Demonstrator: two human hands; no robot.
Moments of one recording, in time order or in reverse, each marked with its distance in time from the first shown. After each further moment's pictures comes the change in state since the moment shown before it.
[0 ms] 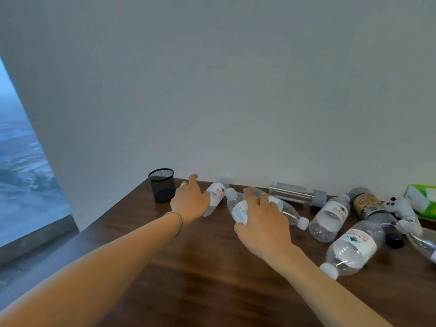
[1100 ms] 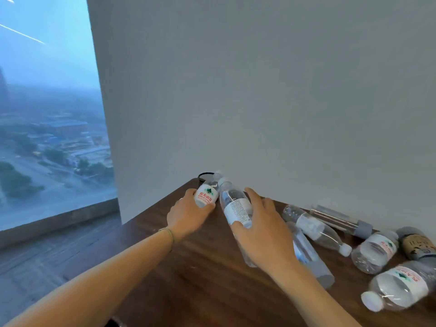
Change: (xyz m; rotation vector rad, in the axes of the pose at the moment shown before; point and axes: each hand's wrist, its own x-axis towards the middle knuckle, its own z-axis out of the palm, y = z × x) left_hand -0.064 -0.108 -0.081 -0.108 0.179 -0.167; right_hand -0.058 -0.115 -0.028 0.298 0.059 -0.217
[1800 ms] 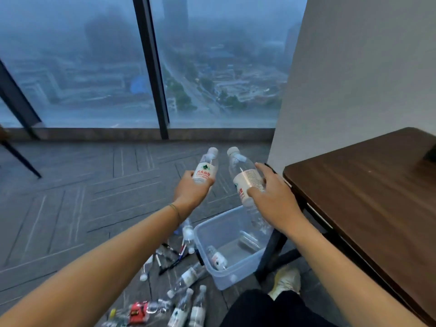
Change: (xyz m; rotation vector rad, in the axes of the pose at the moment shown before) left_hand -0.185 -0.411 -0.227 -0.273 0.355 -0.755; right_hand -0.112 -0.258 0.305 0.384 -0.630 -0.336
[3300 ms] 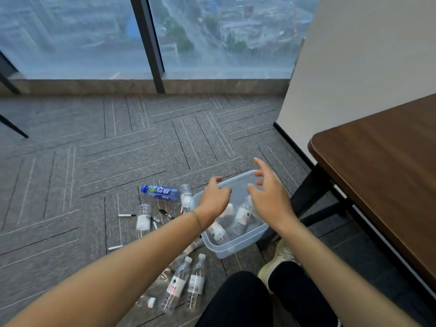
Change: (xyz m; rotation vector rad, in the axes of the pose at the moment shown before) left_hand 0.010 -0.066 0.116 -0.028 -0.261 -0.241; right_hand 0.053 0.107 0.095 0.083 -0.105 0.119
